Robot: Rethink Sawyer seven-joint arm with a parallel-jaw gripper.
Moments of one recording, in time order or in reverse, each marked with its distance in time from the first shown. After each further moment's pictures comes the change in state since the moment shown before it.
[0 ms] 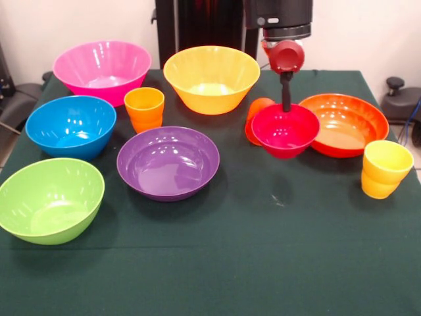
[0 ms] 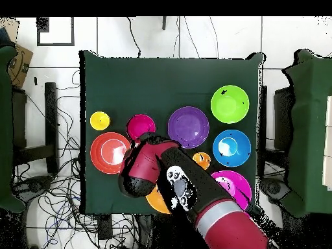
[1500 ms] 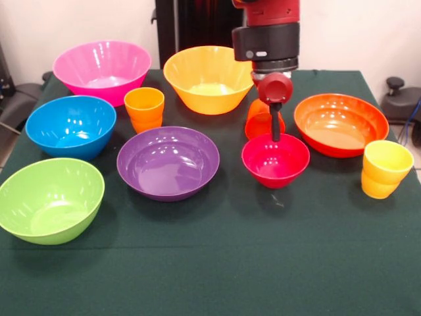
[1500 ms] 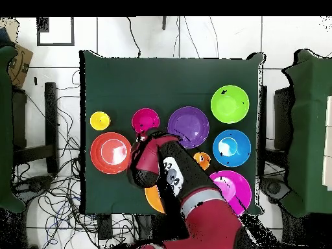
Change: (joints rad) arm 0.145 0.136 -0.237 -0.167 -0.060 -0.161 0.002
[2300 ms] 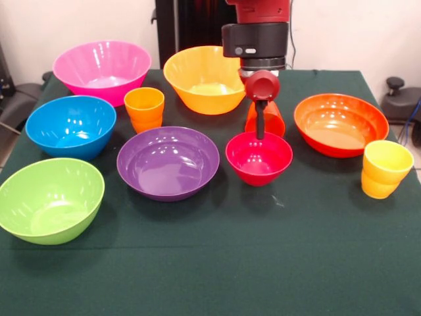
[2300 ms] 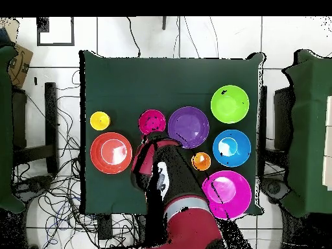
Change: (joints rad) arm 0.126 0.012 -0.196 -0.045 0.001 -0.074 0.001
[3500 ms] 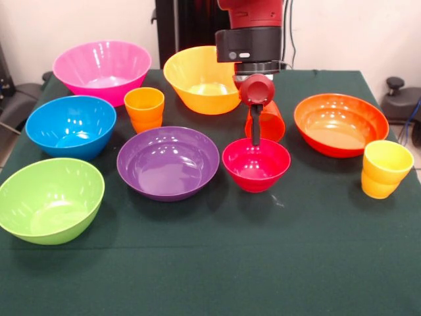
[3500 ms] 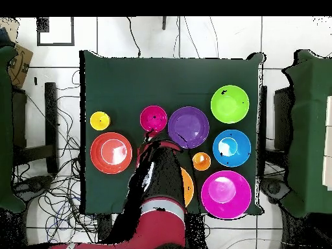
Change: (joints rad) arm 0.179 0.118 -0.290 -0.122 0.107 -0.237 0.000
